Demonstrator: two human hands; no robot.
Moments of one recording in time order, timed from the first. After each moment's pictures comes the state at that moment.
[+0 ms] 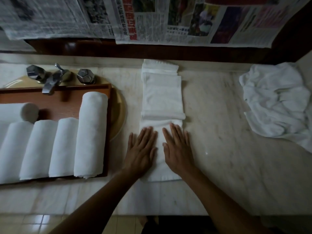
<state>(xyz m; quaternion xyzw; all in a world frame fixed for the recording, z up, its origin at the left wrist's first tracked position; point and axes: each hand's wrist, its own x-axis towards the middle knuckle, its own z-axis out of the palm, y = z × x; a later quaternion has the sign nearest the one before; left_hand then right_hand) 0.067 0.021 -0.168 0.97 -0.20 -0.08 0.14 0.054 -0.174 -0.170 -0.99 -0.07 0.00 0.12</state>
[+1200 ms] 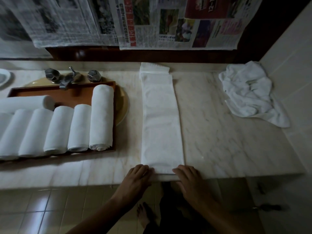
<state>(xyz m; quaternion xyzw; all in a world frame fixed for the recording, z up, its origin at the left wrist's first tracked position) -0.103 0.081 -0.164 0.91 -0.37 -0.07 0.18 -0.158 -0.194 -0.163 -0.98 -0.14 -0.04 0.15</state>
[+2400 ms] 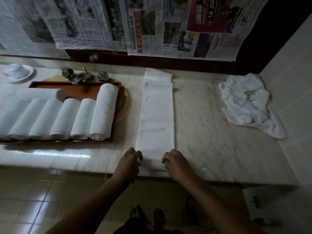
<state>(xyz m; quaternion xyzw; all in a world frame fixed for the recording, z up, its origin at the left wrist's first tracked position) -0.092 0.039 -0.121 0.96 -0.09 -0.08 0.27 -0.096 -0.192 -0.120 -0.96 -0.08 0.12 0.23</state>
